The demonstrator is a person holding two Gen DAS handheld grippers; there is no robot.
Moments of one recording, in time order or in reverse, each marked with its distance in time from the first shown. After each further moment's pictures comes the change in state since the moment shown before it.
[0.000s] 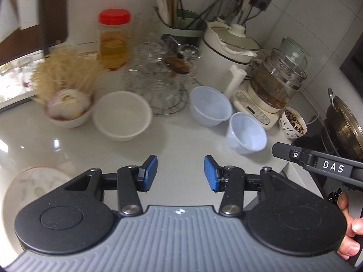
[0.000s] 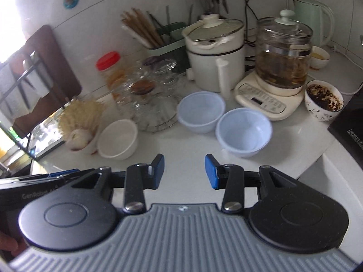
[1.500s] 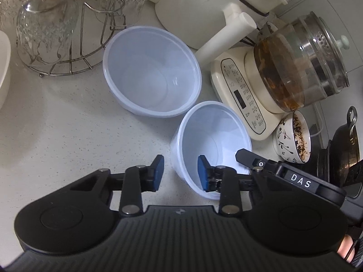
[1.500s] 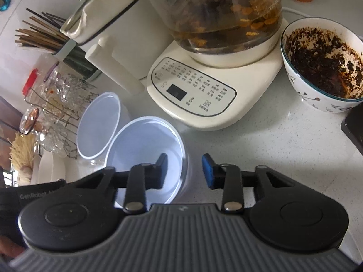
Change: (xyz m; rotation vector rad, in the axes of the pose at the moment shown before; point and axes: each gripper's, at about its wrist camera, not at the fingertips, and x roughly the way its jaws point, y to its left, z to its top) left arm 0.249 -0.089 0.047 -0.255 0.294 -0.120; right arm 0.170 -0.197 0.041 0.234 0.237 0.093
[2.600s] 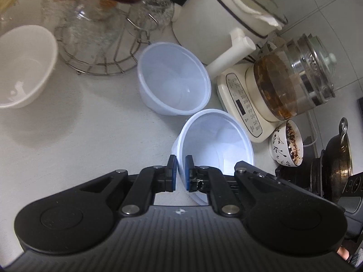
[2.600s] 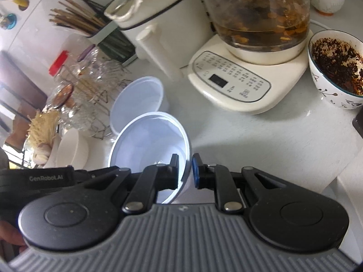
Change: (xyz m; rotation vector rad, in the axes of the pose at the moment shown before) left arm -0.063 0.024 -0.025 -0.043 -0.090 0.000; right arm -0.027 0.041 -0.030 -0.114 -0.024 0.074
